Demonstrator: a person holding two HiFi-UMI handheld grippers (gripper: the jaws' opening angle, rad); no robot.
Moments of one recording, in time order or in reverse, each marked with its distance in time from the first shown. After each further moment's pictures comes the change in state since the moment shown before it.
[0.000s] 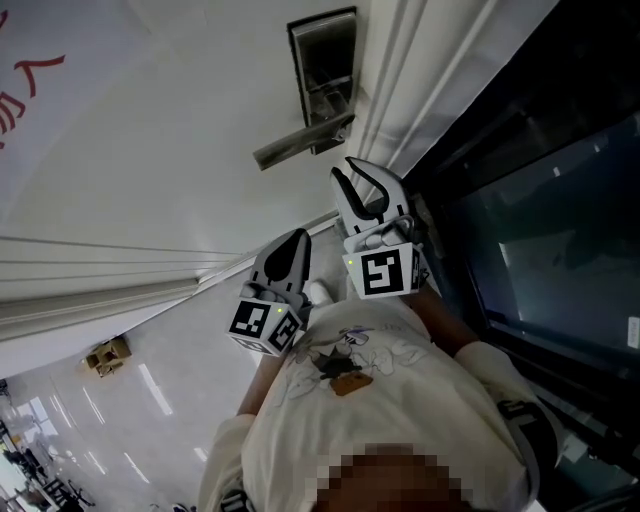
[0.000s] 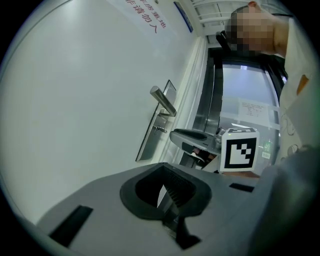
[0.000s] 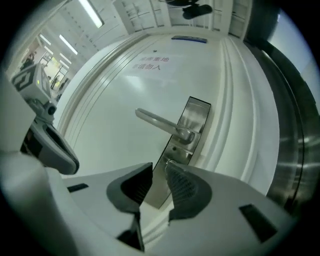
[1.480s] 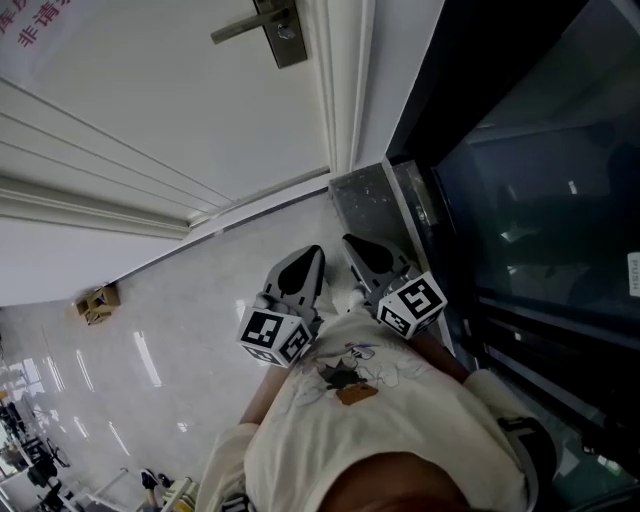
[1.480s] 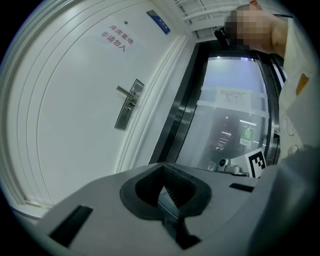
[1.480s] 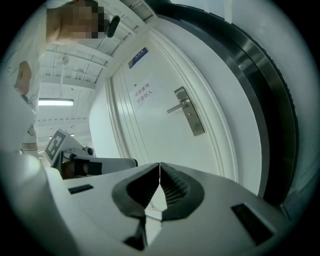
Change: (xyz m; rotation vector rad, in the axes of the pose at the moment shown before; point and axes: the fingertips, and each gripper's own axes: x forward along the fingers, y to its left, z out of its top) left arm -0.122 -0.213 -0.138 -0.018 0.052 0.068; right arm -0.314 0.117 -0.089 0.796 0.004 0.419
